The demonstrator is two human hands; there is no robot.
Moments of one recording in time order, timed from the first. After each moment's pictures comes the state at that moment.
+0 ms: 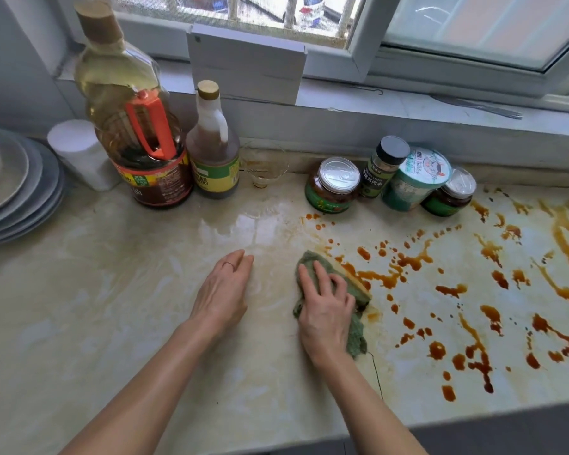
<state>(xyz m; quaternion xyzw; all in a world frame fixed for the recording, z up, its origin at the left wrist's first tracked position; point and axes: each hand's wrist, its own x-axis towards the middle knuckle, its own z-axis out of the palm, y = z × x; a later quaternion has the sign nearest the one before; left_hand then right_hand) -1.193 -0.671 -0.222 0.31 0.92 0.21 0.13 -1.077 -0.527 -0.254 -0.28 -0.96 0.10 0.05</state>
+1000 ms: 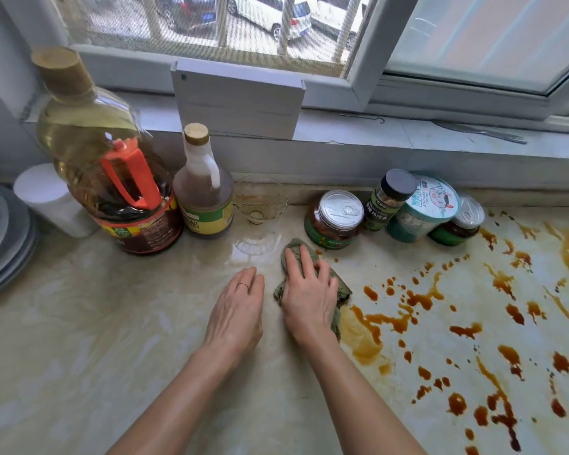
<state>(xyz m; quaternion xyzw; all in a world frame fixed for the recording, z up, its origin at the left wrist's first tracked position) -1.231 -0.628 -0.218 0.35 0.91 0.19 0.09 -1.191 -0.501 -0.248 -0.29 -0.95 0.05 0.02</state>
